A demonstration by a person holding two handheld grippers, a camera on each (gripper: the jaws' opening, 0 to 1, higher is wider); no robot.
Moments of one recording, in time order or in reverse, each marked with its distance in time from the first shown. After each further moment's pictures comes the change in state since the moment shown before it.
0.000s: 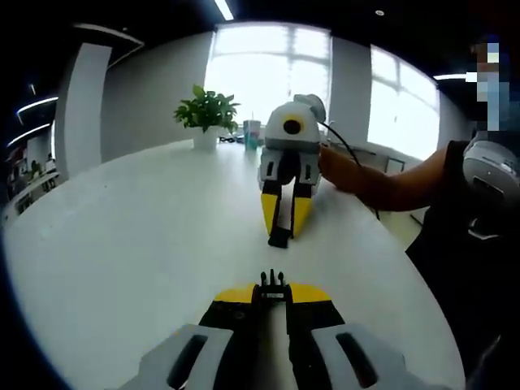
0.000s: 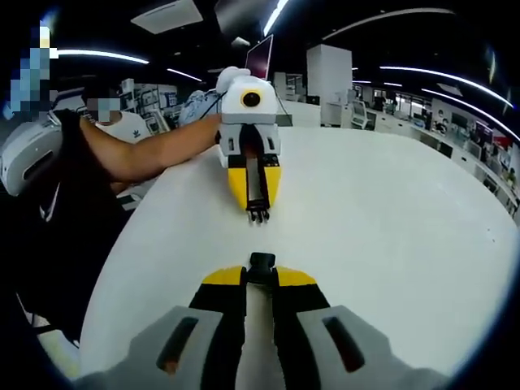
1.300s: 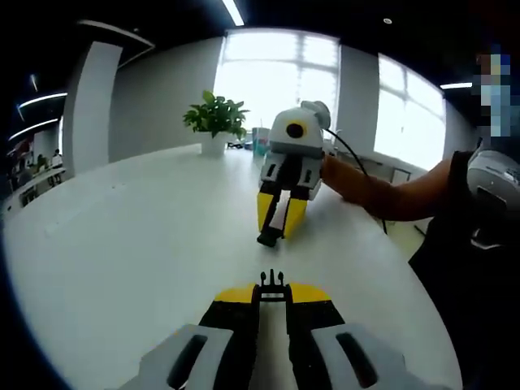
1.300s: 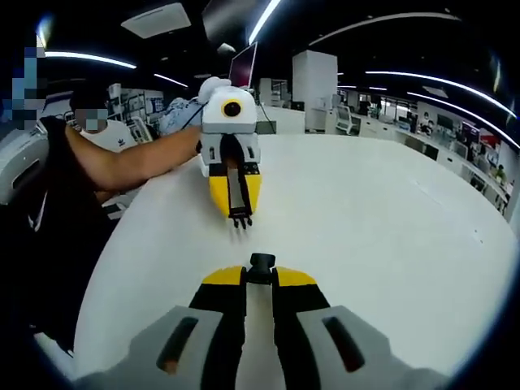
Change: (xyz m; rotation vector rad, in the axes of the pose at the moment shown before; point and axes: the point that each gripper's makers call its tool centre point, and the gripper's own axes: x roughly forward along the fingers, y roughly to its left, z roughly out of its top) left arm -0.004 0.007 0.008 -0.036 -0.044 0.021; right arm -0.004 -0.020 0.011 0.015 -0.029 -0.079
